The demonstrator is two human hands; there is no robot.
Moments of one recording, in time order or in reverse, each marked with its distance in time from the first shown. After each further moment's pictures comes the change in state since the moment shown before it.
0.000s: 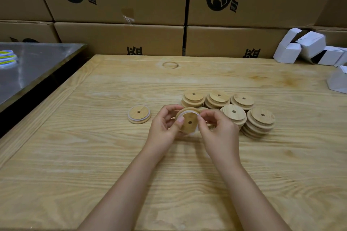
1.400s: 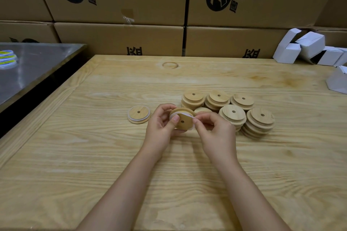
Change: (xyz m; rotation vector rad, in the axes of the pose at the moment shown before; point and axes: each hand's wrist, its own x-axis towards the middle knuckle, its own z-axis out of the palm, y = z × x) left_hand 0.002 0.001 -0.003 -0.124 0.063 -0.034; right_hand -0.001 0.001 0.003 0.100 -0.098 0.093
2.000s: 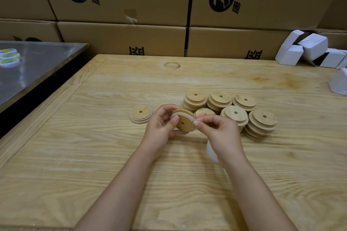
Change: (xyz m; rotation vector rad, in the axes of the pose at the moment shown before) left_hand 0.002 0.004 -0.007 -0.022 -0.063 -0.060; right_hand 0.007 0.001 -0.009 0.241 -0.137 0.219
